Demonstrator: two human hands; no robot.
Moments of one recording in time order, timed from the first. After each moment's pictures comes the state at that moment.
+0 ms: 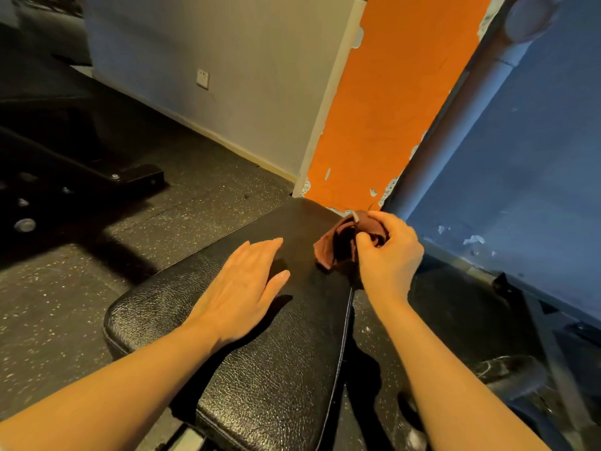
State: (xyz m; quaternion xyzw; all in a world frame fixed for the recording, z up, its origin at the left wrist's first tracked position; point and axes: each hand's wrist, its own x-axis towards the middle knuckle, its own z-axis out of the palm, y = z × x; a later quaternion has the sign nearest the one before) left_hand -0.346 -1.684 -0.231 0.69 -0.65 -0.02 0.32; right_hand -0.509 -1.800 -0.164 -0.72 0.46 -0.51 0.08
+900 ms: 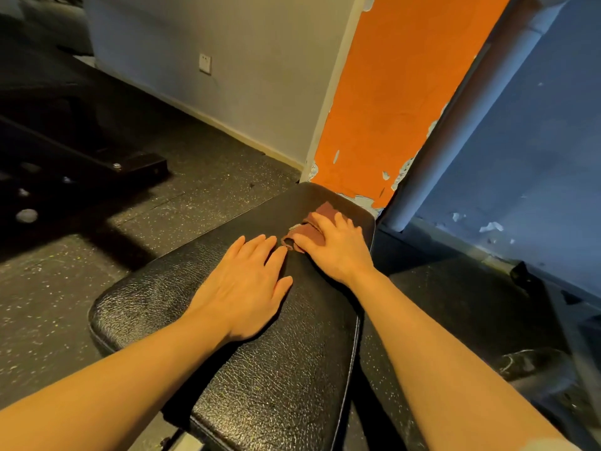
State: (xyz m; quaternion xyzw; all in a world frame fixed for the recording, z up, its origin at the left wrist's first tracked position) left_hand -0.349 -1.695 -0.236 0.75 -0.66 0.03 0.07; right_hand -0.464 -1.859 -0.229 -0.89 0.45 -0.06 0.06
